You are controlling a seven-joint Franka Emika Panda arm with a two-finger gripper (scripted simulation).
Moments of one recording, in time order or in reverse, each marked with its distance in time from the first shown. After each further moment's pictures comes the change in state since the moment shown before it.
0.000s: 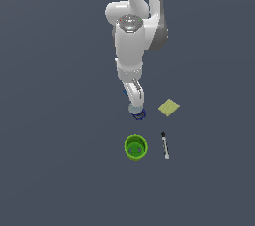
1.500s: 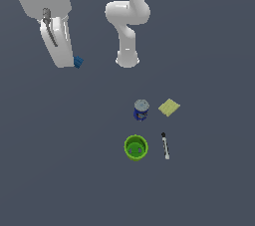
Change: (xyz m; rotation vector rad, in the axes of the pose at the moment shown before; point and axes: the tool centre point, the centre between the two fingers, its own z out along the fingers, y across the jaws) arm 0.174 0.014 -0.211 -0.004 0.003 0.000
